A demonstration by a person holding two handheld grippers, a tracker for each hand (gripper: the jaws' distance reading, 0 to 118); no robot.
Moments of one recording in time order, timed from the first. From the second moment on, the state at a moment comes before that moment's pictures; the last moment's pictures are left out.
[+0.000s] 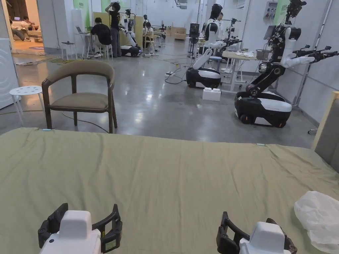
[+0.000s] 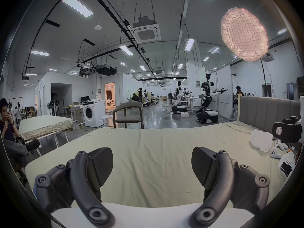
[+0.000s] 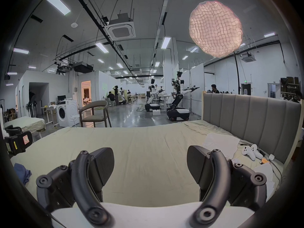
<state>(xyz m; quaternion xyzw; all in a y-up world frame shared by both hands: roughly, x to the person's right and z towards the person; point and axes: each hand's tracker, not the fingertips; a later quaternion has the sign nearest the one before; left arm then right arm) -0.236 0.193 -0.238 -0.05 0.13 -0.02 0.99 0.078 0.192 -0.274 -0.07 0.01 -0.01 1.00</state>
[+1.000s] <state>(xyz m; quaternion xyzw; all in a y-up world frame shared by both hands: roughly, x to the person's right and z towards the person) -0.242 0.196 -0.237 -0.04 0.10 -0.01 0.99 0.066 0.205 -0.297 -0.19 -0.02 -0.09 0.98</state>
